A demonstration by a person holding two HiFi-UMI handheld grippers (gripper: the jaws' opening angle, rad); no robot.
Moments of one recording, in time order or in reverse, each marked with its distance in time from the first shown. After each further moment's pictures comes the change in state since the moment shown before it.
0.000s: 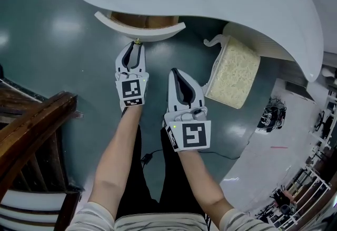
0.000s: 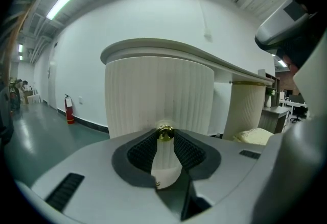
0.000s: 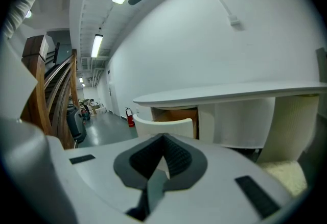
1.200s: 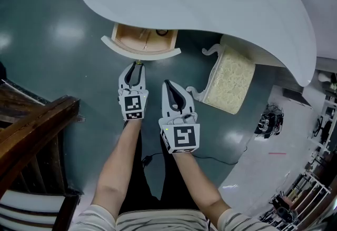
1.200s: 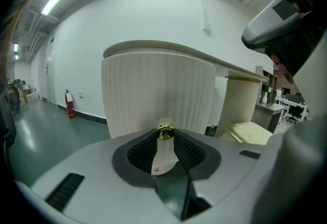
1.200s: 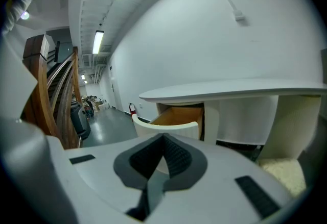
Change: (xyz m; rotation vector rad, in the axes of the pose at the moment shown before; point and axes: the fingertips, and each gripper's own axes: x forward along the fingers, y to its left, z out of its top) left arm -0.039 -0.004 -0.015 0.002 0.101 -0.020; right arm -0.006 0.024 -0.005 0.003 0.059 0.029
